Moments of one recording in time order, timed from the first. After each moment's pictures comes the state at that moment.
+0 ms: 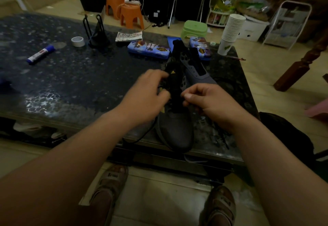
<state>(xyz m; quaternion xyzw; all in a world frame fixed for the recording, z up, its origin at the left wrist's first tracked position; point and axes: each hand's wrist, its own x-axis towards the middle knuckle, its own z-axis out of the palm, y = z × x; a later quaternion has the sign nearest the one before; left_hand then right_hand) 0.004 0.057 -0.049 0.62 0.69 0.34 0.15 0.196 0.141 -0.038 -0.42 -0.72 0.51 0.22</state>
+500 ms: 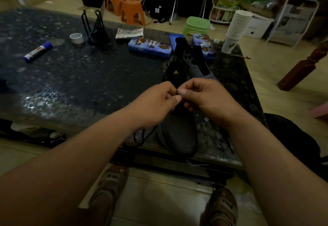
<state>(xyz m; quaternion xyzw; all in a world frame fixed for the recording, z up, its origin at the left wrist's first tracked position) 0.011 0.071 -0.054 0.58 0.66 0.35 0.32 0.177 0.157 -0.044 -0.38 -0.72 0.54 0.22</state>
